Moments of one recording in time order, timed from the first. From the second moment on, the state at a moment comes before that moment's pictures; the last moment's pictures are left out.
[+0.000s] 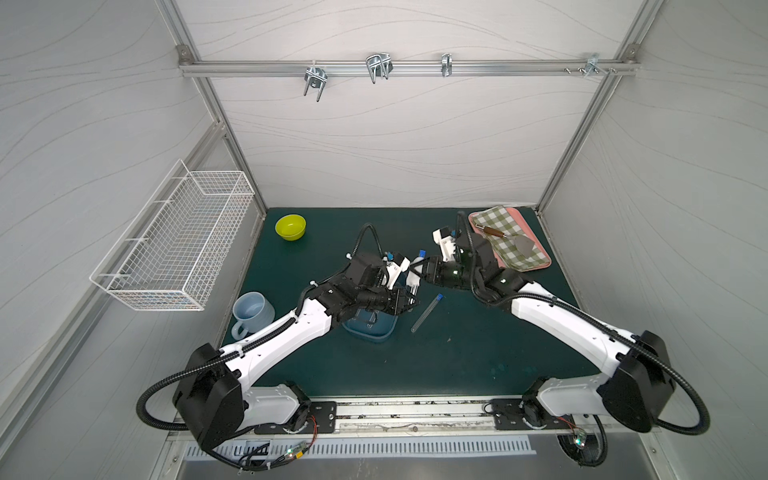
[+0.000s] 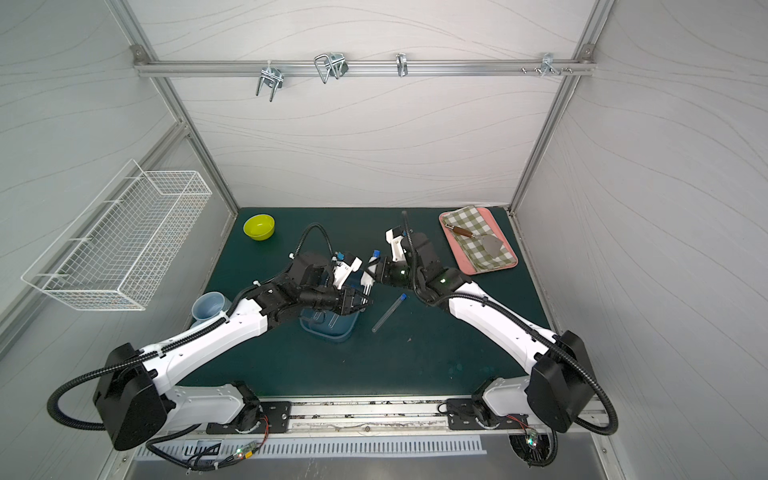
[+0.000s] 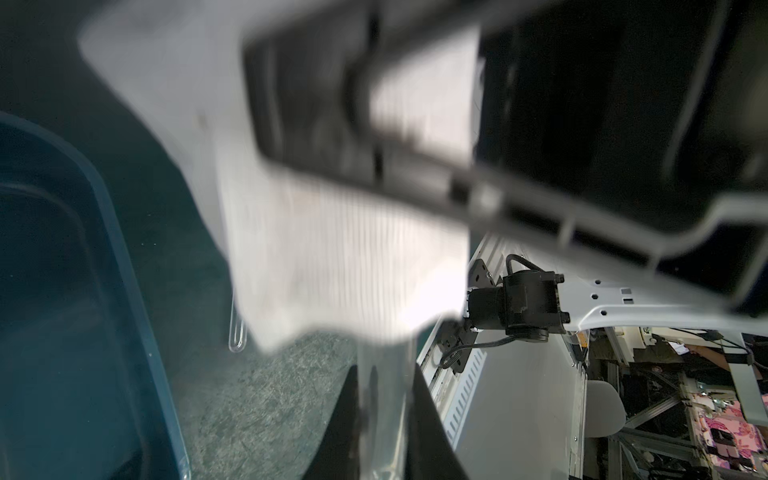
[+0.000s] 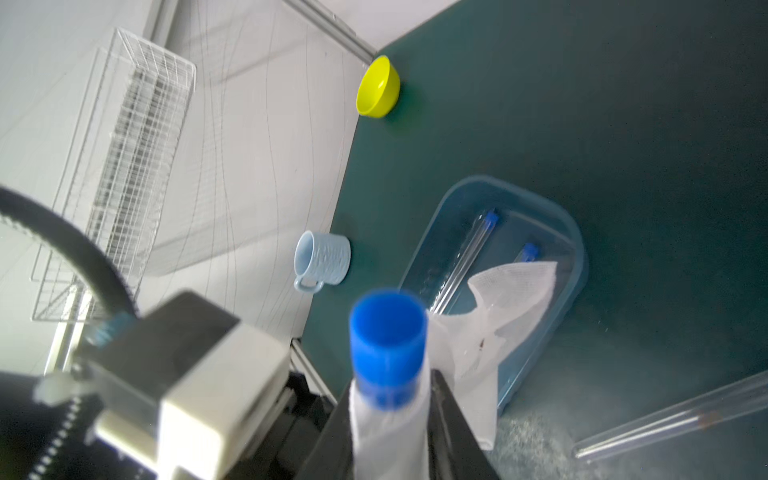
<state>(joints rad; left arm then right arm) -0.68 1.27 0.93 -0.31 0.53 -0.51 0.76 1.32 1.02 -0.20 -0.35 0.80</state>
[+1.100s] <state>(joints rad) -0.67 1.27 0.93 -0.29 0.54 -0.52 0.79 1.31 1.01 -0.19 -0.31 0.81</state>
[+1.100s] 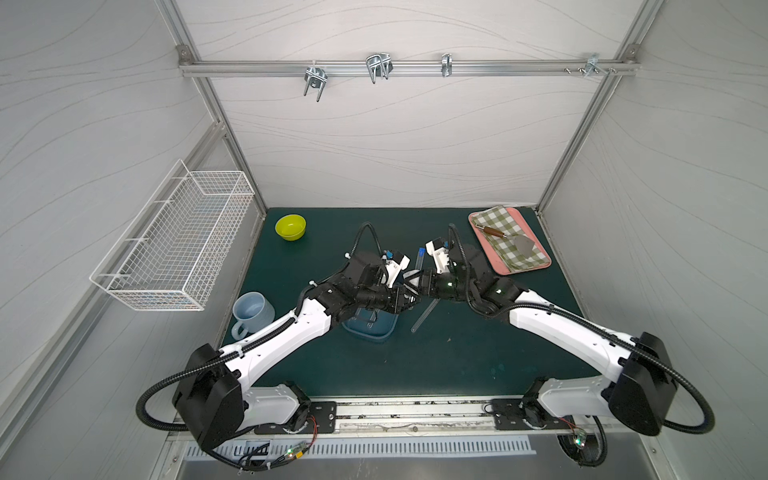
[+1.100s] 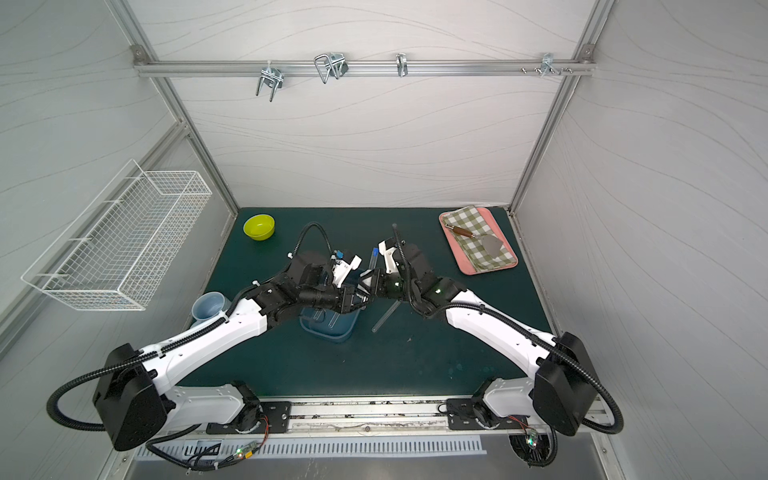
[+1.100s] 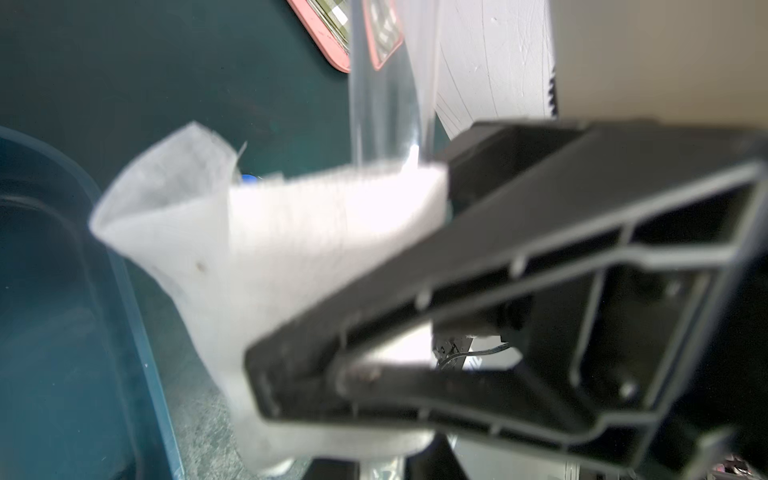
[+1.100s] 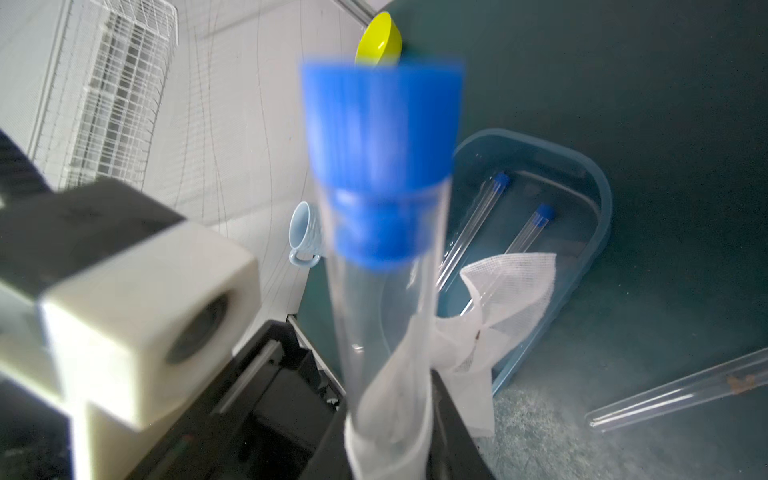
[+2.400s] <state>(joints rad) -0.65 1.26 0.92 -0.22 0.56 -0.56 0.74 1.32 1.03 -0.21 -0.36 0.78</state>
